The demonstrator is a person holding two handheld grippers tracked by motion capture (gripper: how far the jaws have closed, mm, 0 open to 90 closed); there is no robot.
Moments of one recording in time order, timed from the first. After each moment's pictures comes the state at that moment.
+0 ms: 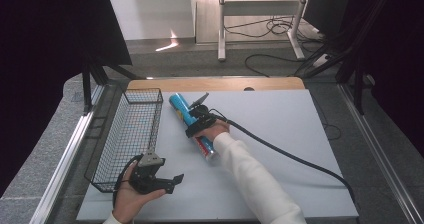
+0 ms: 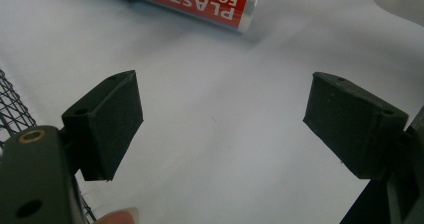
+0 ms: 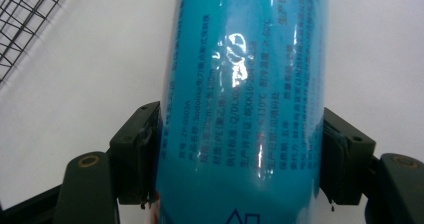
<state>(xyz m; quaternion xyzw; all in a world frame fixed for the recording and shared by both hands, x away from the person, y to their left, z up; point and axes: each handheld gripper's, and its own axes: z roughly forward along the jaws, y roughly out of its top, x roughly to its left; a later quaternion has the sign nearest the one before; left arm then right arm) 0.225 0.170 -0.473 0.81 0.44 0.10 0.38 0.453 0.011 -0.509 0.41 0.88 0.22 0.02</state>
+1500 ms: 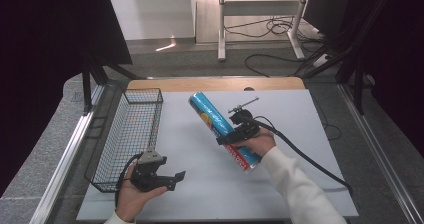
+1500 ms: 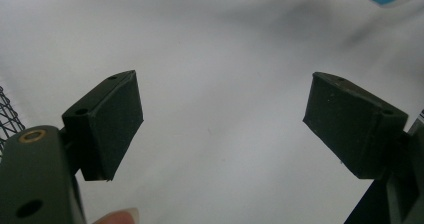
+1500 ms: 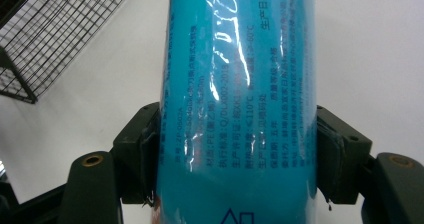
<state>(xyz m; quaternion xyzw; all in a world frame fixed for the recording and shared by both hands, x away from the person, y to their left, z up) 0.230 0.168 -0.474 0.79 0.45 0.09 0.40 0.386 -0.119 -0.443 0.39 0.87 0.31 -0.01</state>
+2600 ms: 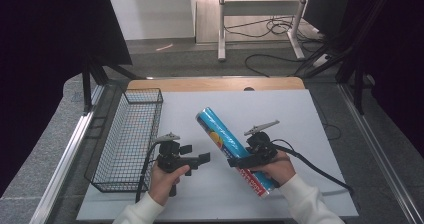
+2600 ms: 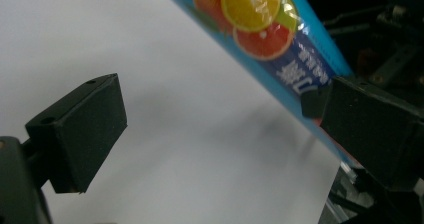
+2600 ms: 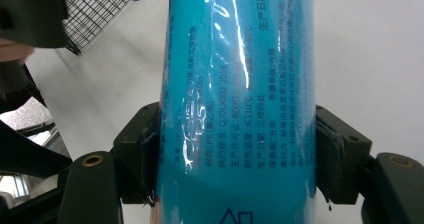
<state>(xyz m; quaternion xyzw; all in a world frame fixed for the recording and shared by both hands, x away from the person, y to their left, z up) 0.287 0.119 -0.482 0.70 0.48 -0.05 0.53 0.323 -0.159 -0.450 0.37 0.86 0.35 -0.02</state>
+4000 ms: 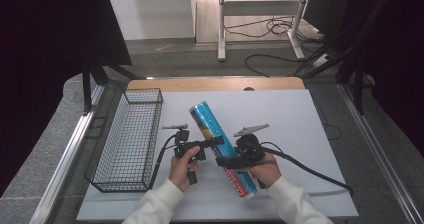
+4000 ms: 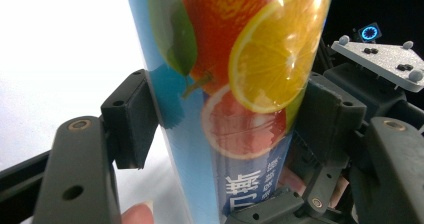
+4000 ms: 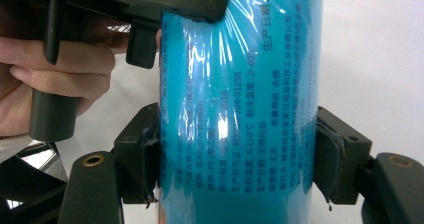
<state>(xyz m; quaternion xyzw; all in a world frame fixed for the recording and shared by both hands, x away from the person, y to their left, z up) 0.331 0.097 -0.508 0.58 0.48 -0.24 0.61 0.320 -0.132 -0.462 0.36 0.85 0.39 -0.01</state>
